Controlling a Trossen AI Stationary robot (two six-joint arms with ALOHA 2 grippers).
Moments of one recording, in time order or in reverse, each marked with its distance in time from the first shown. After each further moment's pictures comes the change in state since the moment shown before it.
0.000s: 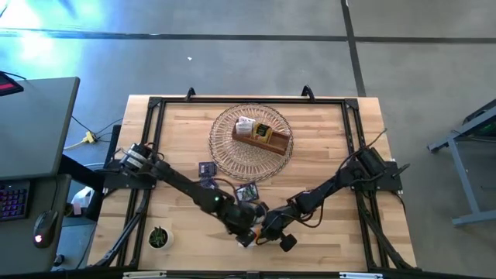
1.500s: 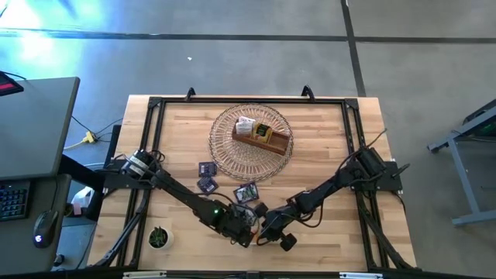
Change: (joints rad) left arm -0.078 0.065 0.073 -0.208 -0.253 -0.240; right arm 0.000 0.002 -0.002 0.020 -0.007 -0.052
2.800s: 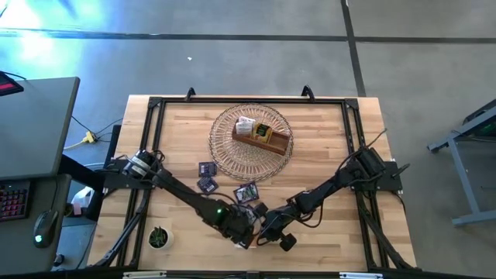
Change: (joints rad) left arm 0.011 0.014 0.080 -0.123 0.079 0.012; right arm 0.000 0.000 0.000 0.006 0.002 0.002
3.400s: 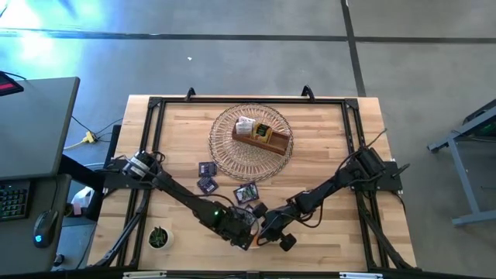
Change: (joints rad) left arm -0.019 -0.002 -0.091 0.155 -0.015 -0.060; right arm 0.000 0.000 0.000 0.009 0.000 -0.002
